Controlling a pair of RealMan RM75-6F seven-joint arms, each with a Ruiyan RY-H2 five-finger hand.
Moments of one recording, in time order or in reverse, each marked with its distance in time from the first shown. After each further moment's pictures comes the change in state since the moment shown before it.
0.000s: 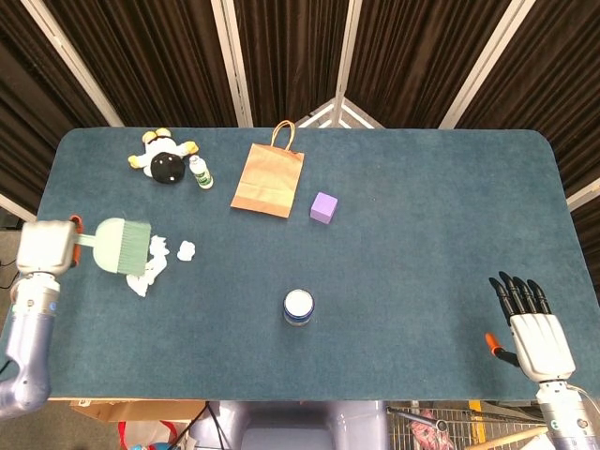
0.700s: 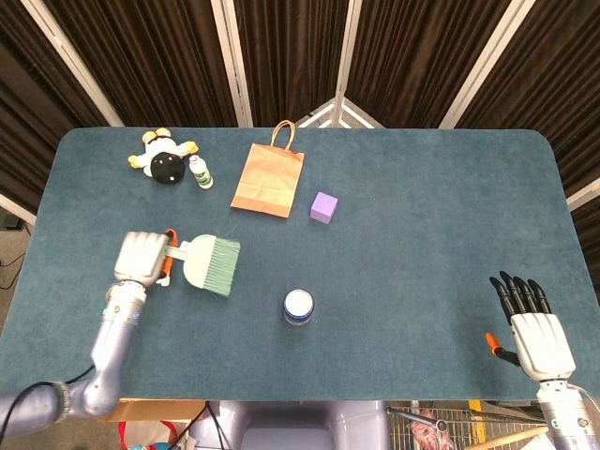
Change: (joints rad) left arm -0.121 -0.292 -0.030 -0.080 -0.034 0.021 0.128; right arm 0.001 0.002 0.002 0.002 0.009 -0.007 0.013
